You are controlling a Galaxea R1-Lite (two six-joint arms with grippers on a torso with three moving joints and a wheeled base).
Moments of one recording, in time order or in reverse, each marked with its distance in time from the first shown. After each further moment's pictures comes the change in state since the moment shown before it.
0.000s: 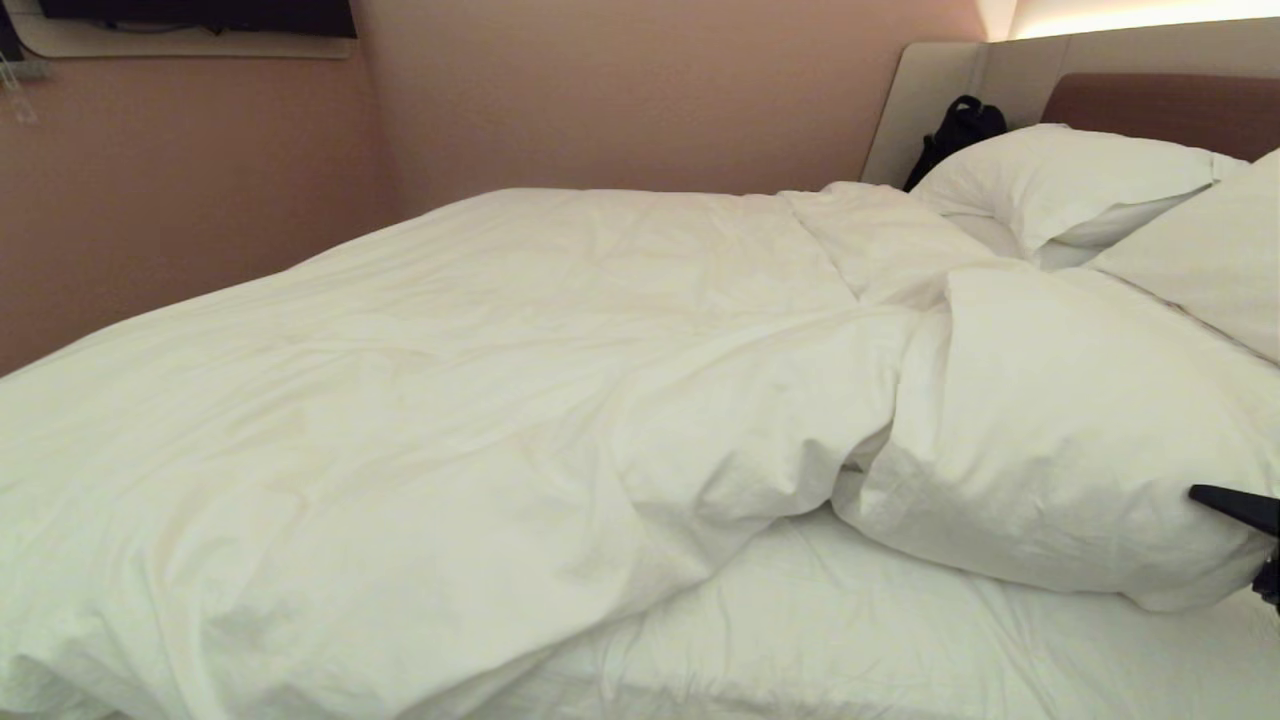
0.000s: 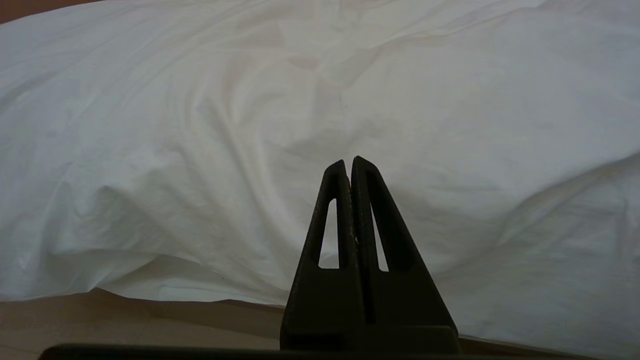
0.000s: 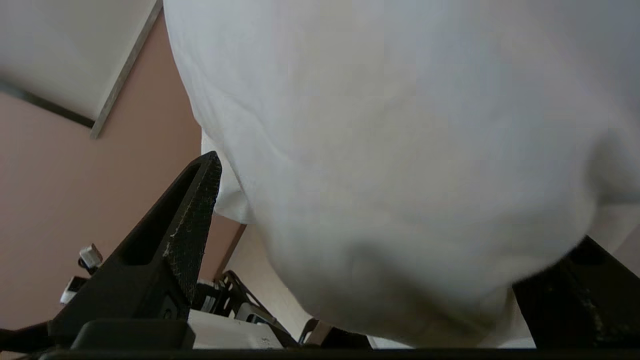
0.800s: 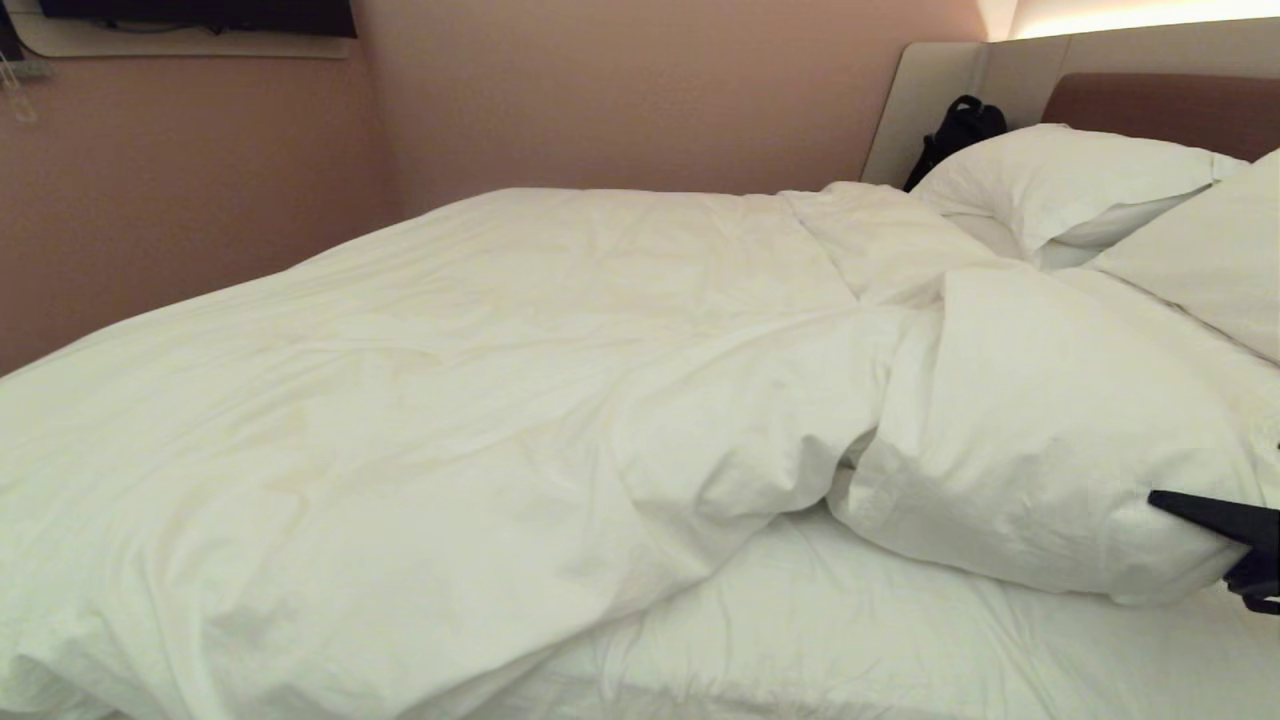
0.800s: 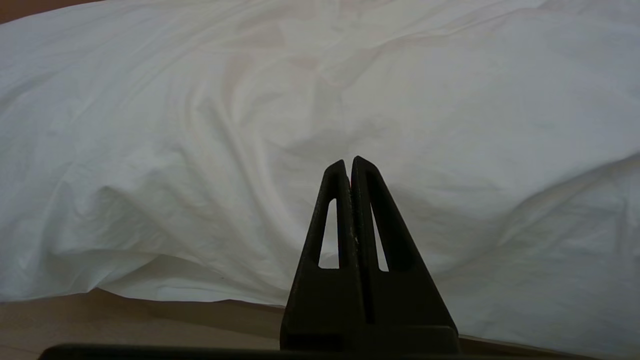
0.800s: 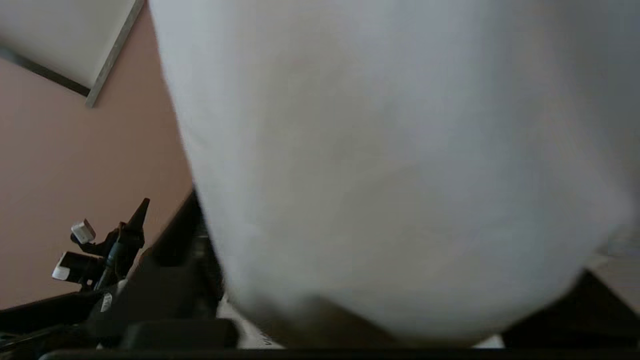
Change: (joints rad) left arm 0.000 0.000 0.000 0.000 0.000 0.000; right arm 0.076 0.019 -0.019 0.000 -0.027 -0.028
